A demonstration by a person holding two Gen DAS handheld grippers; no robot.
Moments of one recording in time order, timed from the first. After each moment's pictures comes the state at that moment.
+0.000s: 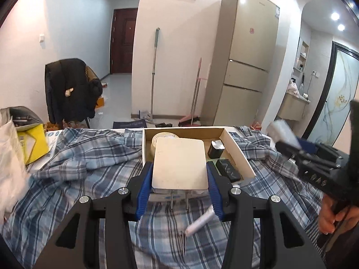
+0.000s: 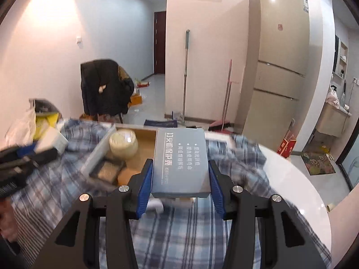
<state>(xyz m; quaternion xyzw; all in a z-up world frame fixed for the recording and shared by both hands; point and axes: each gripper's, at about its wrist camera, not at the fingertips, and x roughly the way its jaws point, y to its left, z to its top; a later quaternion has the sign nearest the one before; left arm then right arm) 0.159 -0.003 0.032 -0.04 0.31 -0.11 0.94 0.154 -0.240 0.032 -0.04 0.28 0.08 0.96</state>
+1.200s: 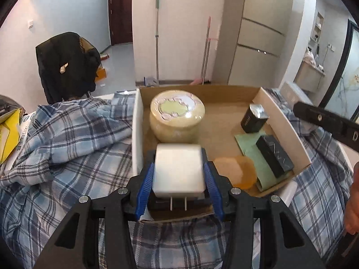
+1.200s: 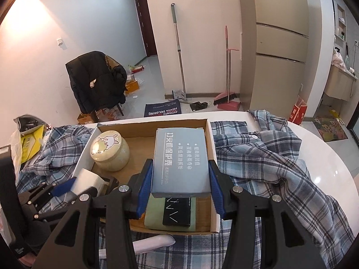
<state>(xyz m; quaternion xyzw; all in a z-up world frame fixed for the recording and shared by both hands) 0.254 -0.024 -0.067 -0.01 0.41 -0.09 0.91 0.250 -0.233 -0.025 0.04 0.37 0.07 0.93</state>
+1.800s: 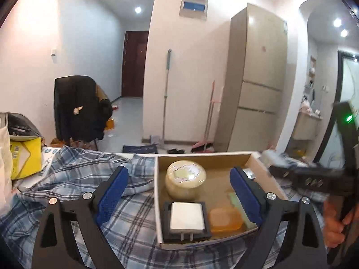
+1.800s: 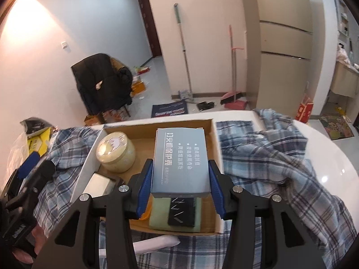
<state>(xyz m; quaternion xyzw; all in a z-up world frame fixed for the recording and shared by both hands) 0.203 -0.001 -0.012 -0.05 0.21 -0.07 0.97 0.251 -0.235 -0.027 0.05 0.37 0.10 0.92</state>
